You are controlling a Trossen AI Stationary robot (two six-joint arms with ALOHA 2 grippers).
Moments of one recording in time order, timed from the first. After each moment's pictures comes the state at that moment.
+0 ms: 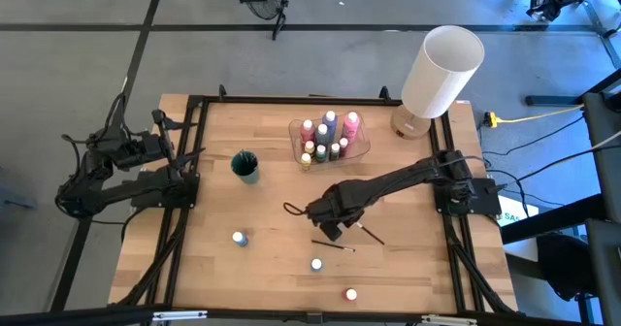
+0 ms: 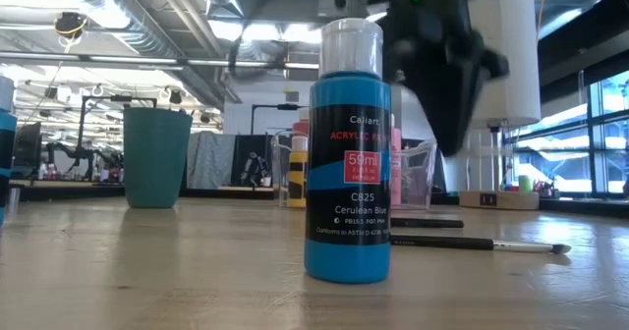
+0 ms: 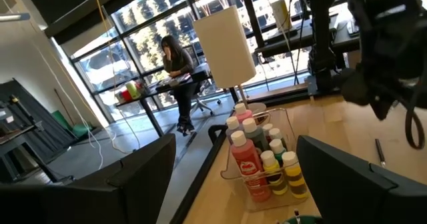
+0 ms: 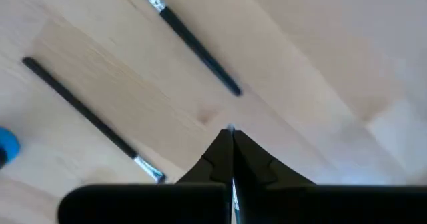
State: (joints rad) left arm 0.35 0.00 0.66 -0.66 -0.02 0.35; right arm 0.27 2.07 1.68 -1.29 -0.01 1.09
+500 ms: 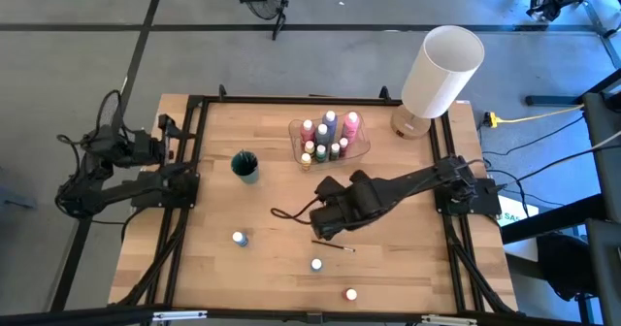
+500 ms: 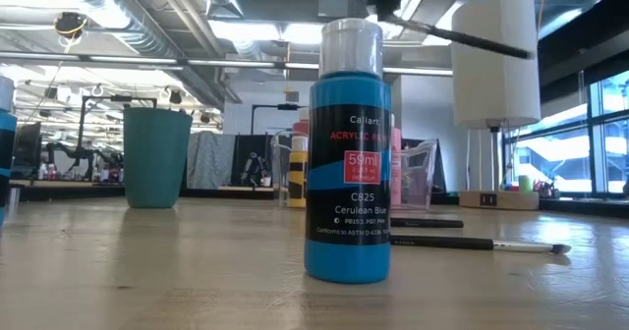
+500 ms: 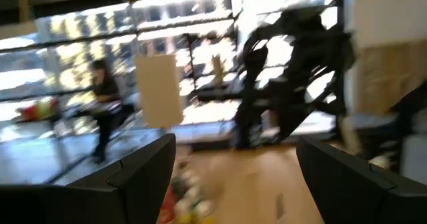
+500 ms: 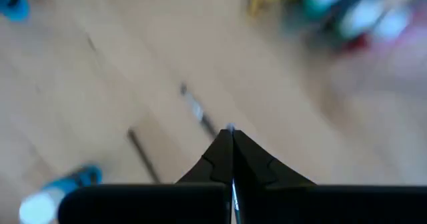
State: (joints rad) left arm 0.35 0.00 0.66 -0.54 0.24 0.08; right arm 0.38 2.06 2.13 -1.52 0.40 1.03
